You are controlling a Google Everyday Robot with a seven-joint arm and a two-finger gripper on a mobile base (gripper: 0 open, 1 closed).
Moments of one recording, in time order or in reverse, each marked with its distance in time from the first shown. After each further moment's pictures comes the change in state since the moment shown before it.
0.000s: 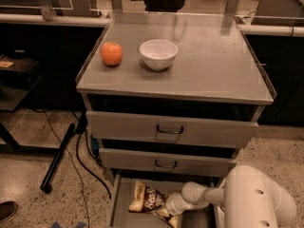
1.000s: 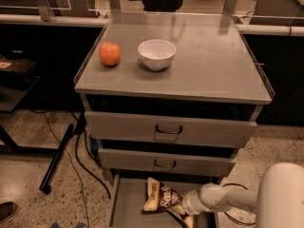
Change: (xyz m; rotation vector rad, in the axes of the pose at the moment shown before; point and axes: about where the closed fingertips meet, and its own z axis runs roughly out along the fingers) arm 0.005 -0.002 -0.109 0.168 -0.030 0.071
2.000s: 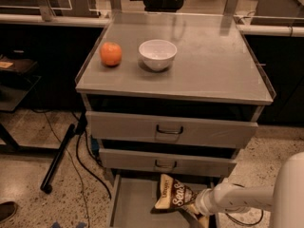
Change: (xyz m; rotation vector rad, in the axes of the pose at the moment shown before) arm 0.005 -0.005 -0.090 0.124 0.061 0.020
